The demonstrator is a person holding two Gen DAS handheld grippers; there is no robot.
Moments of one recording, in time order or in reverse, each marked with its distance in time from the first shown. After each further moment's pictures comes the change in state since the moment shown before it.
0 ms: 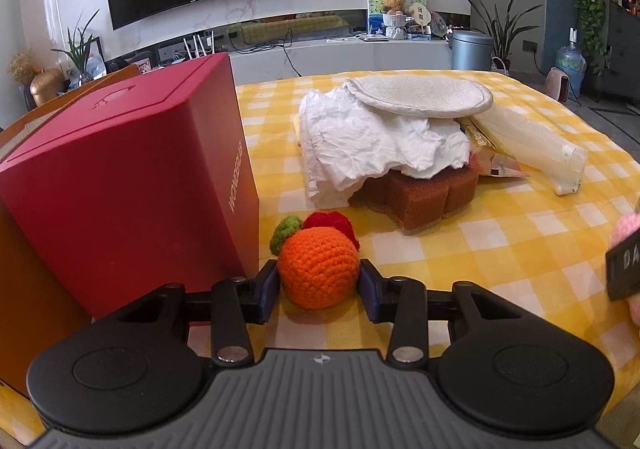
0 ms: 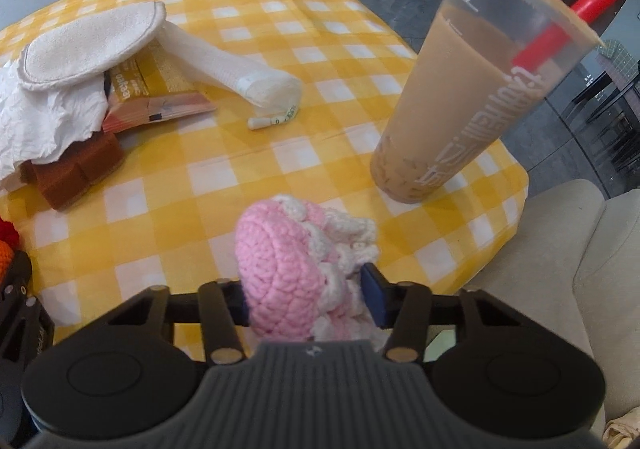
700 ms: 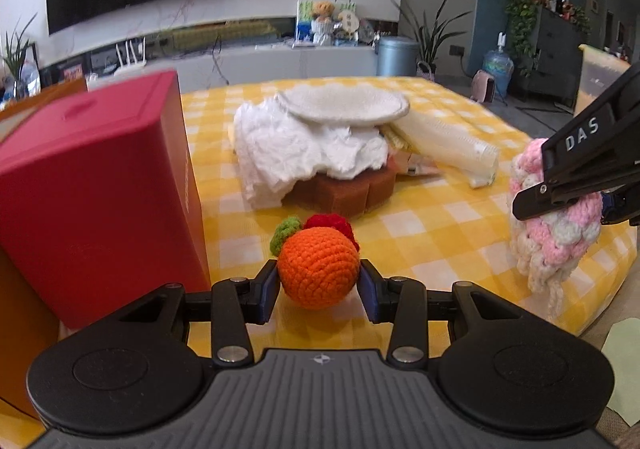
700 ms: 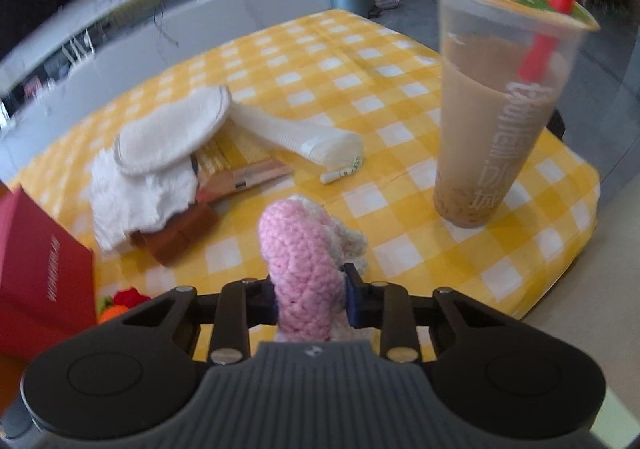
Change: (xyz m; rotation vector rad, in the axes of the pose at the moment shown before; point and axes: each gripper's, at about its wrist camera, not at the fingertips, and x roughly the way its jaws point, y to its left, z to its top) left arm -0.028 0.003 0.001 0.047 -0.033 -0.243; right arm -0.026 -0.037 -0.001 0.164 -0.133 0.383
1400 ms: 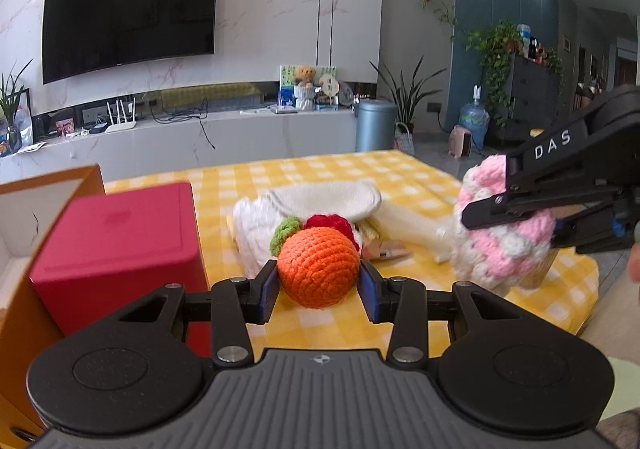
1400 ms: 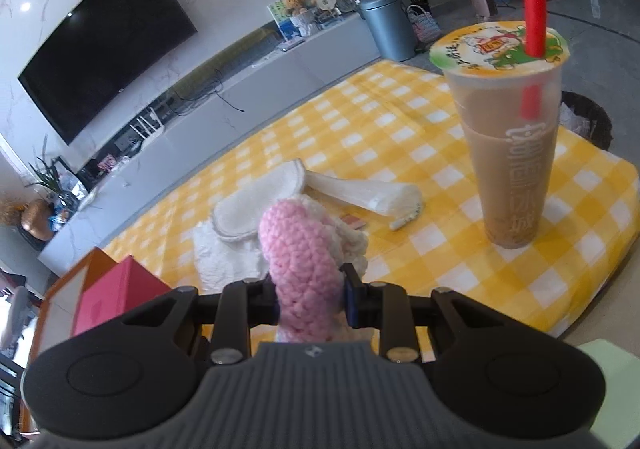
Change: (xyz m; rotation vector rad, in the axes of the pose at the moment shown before) left arm -0.051 0.004 0.033 0.014 -0.180 -0.053; right arm -0.051 -0.009 0.005 0.118 -0.142 0.277
